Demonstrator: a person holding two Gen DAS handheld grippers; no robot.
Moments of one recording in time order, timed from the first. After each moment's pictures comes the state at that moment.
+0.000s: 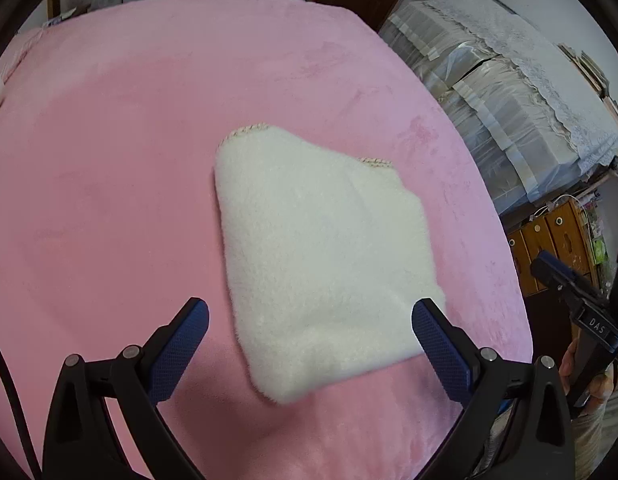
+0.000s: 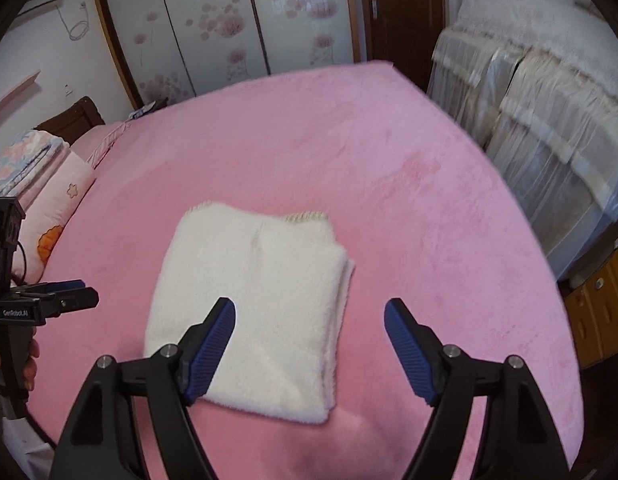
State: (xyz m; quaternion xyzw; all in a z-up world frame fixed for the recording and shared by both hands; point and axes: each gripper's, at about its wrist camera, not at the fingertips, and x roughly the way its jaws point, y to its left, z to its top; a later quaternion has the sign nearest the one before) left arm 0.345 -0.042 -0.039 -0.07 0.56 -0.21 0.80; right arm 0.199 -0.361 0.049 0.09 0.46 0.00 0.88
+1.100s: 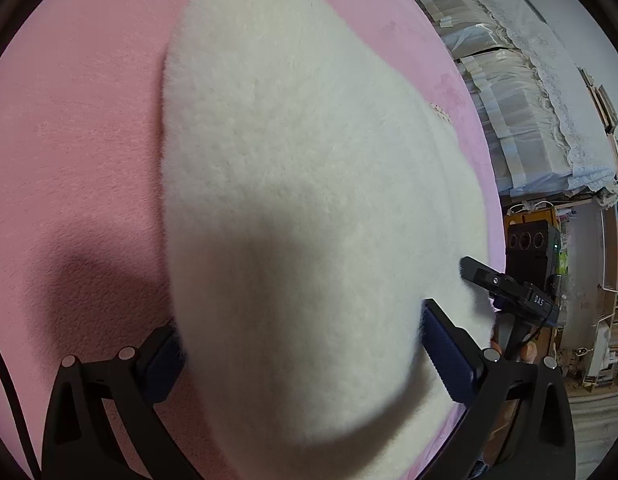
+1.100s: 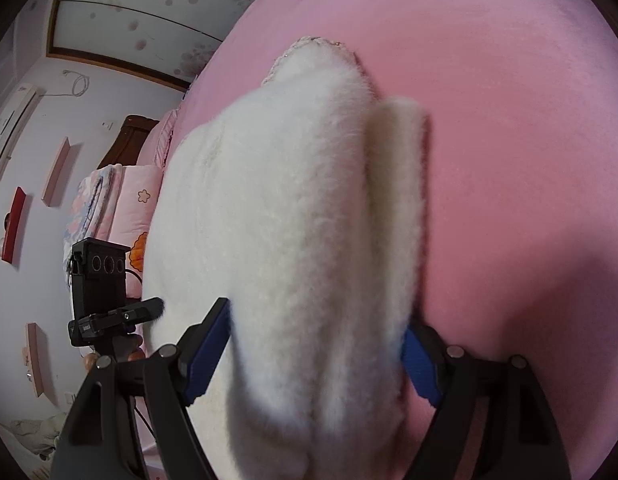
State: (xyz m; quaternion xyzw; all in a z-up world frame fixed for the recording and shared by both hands) left arm 0.420 -0.063 -0.231 -0.16 0.64 -0.28 0.70; right arm 0.282 -0.403 -0.184 0.35 0.54 0.20 0.74
